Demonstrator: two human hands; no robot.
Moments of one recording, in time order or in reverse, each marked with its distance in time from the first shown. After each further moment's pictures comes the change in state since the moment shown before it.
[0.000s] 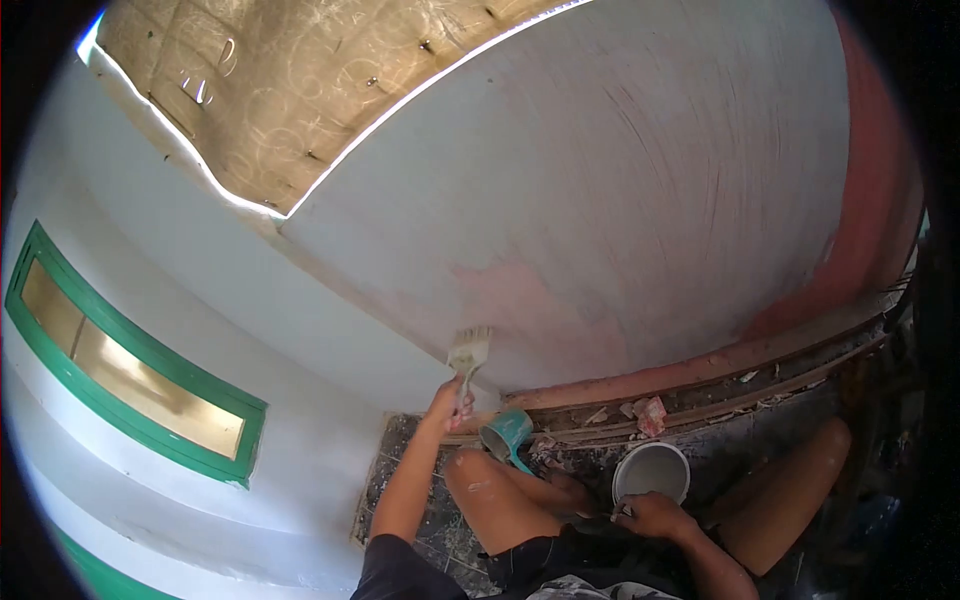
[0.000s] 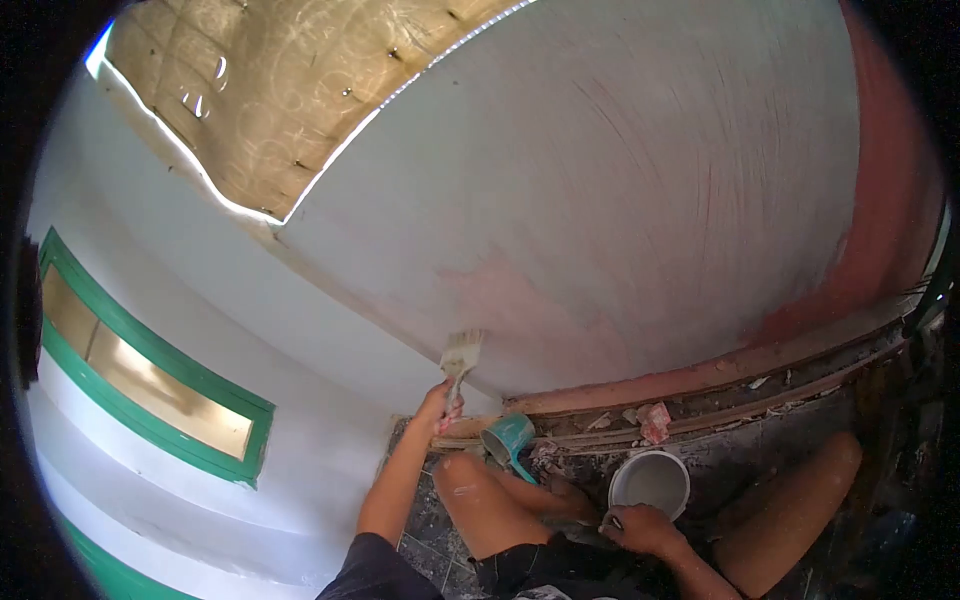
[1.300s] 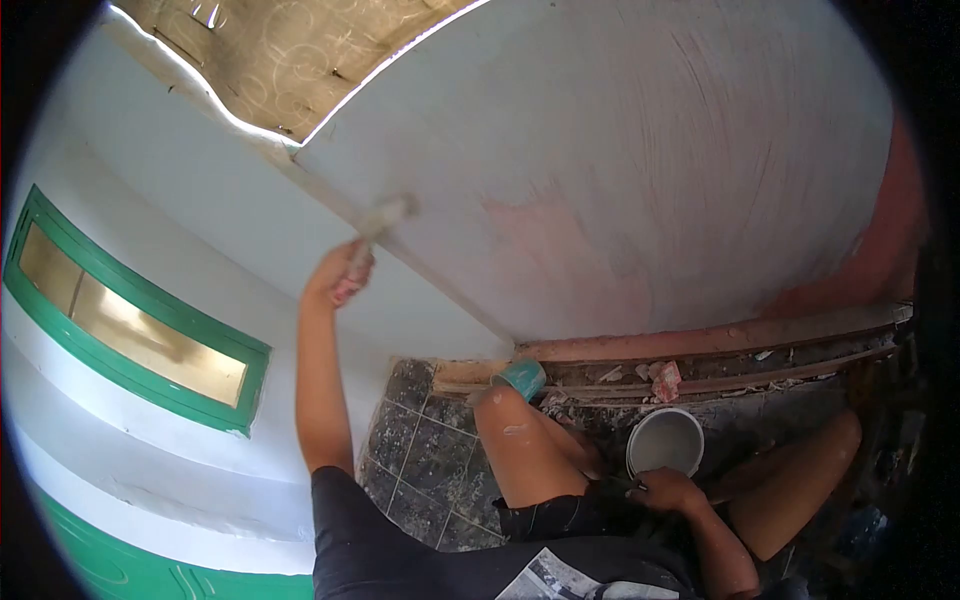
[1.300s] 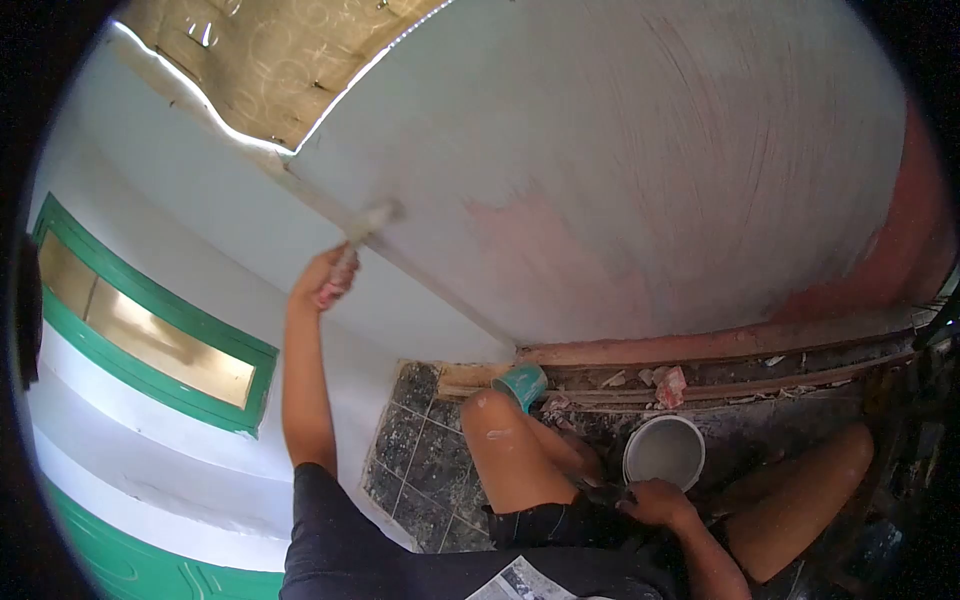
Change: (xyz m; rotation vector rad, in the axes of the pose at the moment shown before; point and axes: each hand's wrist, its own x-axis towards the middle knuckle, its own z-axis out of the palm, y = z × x) left_hand -0.091 0.241 -0.081 0.102 0.059 0.118; right_hand 0.011 0.007 0.018 -0.139 -0.190 0.060
